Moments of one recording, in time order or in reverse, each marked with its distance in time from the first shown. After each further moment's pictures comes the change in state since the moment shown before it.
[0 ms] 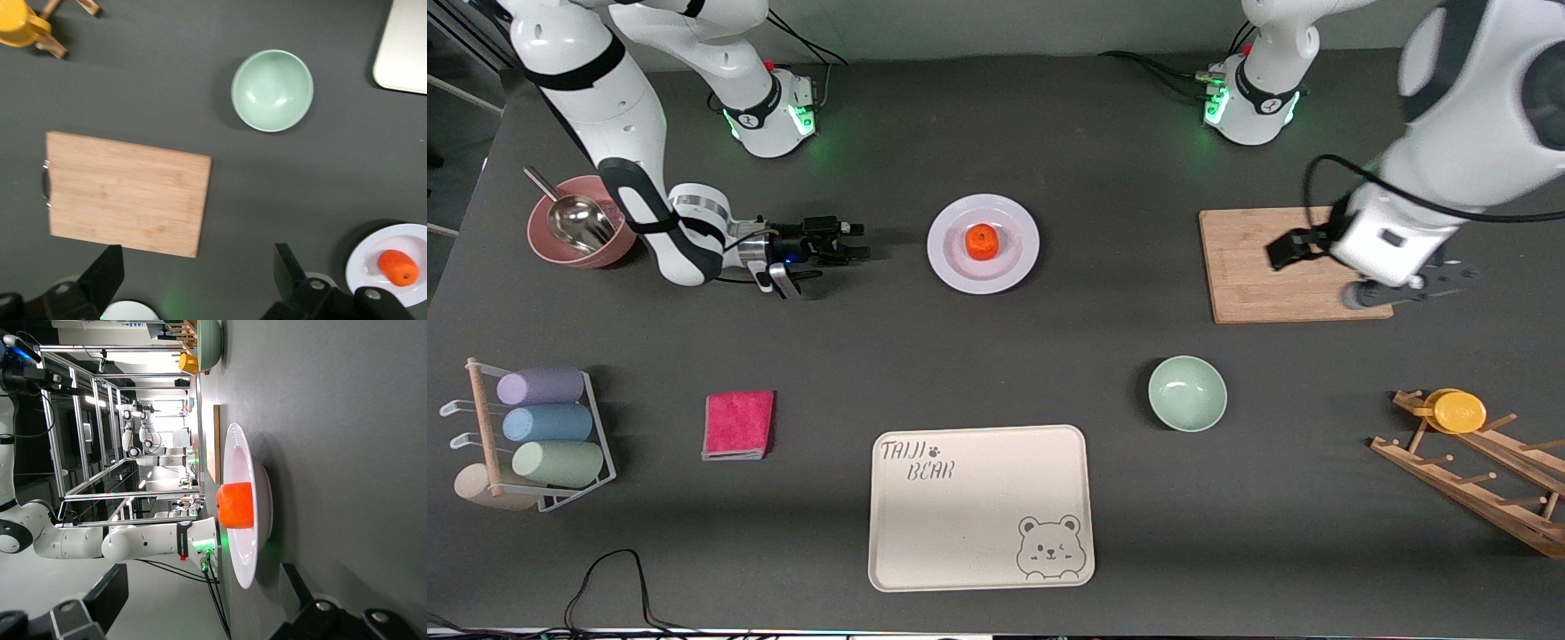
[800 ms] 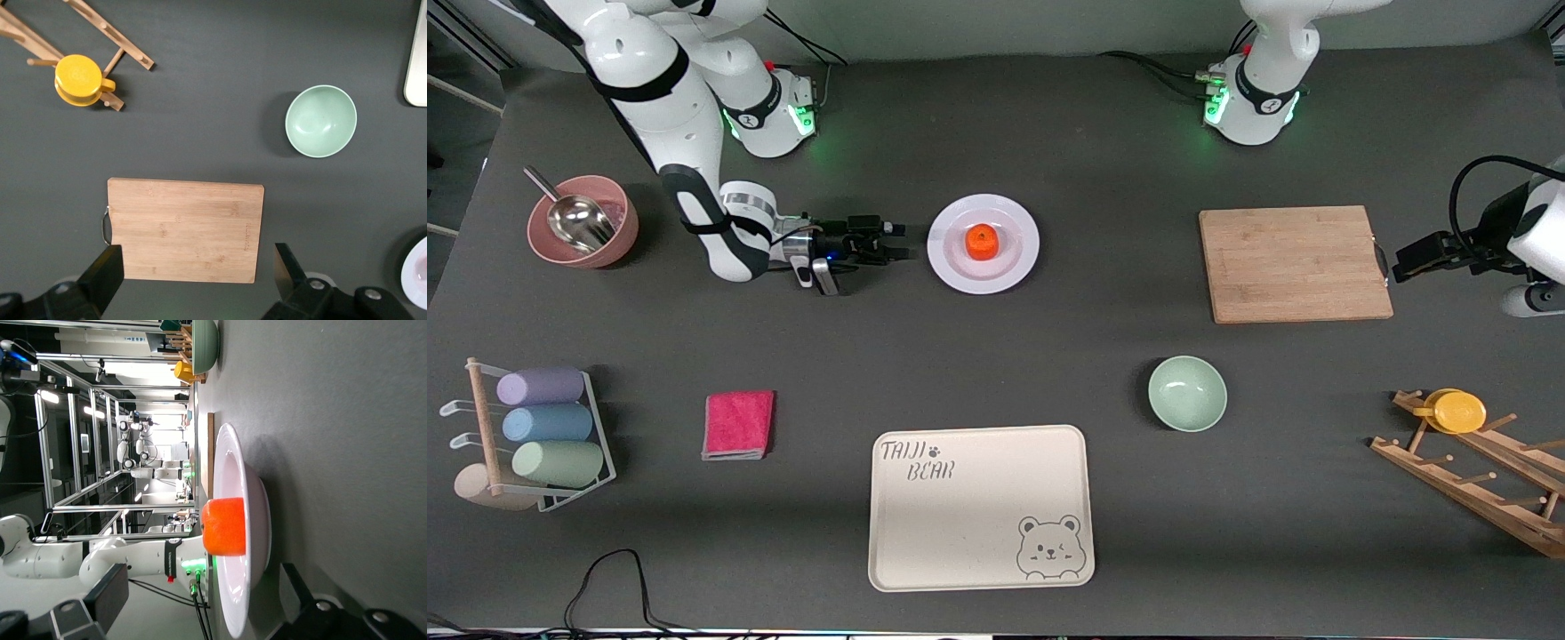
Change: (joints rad) left arm -0.225 -0.010 0.422 0.027 -0.008 0.035 0.319; right arm 0.227 0.066 0.001 0.001 0.294 0.021 -0.082
